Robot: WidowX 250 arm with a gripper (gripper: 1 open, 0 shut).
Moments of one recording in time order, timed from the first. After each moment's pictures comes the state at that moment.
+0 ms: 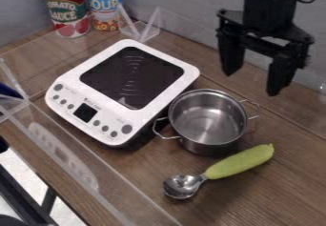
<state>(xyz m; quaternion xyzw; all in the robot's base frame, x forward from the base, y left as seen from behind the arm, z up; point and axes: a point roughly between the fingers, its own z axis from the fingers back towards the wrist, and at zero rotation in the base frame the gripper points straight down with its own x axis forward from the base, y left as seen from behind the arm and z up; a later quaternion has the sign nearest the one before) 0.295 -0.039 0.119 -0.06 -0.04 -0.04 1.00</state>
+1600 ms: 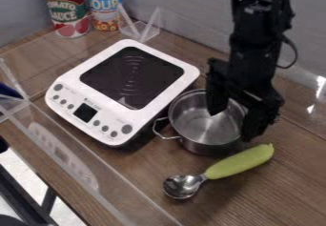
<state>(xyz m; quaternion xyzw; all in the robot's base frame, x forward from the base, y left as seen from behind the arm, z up) 0.288 -0.041 0.058 -0.03 0.01 -0.12 0.99</state>
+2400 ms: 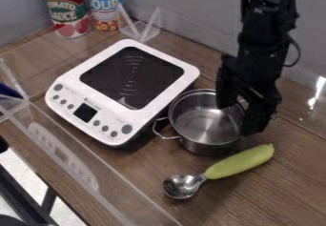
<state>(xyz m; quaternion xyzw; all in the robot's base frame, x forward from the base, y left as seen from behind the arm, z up) 0.310 -0.034 0.042 -0.03 0.02 -0.19 0.98</state>
